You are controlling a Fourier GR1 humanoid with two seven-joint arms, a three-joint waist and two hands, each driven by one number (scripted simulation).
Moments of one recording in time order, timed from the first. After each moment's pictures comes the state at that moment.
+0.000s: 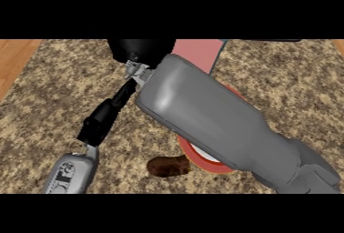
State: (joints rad) left arm -0.26 0.08 -0.12 -1.49 -0.13 -0.17 0.09; right arm -1.36 -0.02 0.49 -1.09 1.03 -0.03 1.21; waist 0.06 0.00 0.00
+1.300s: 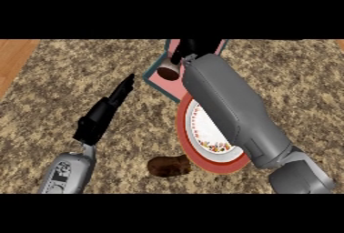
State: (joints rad) left arm -0.26 0.09 -0.10 -1.50 -0.13 -0.19 0.08; right arm -1.26 -0.01 0.28 -0.58 0.90 -0.40 1.03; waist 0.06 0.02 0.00
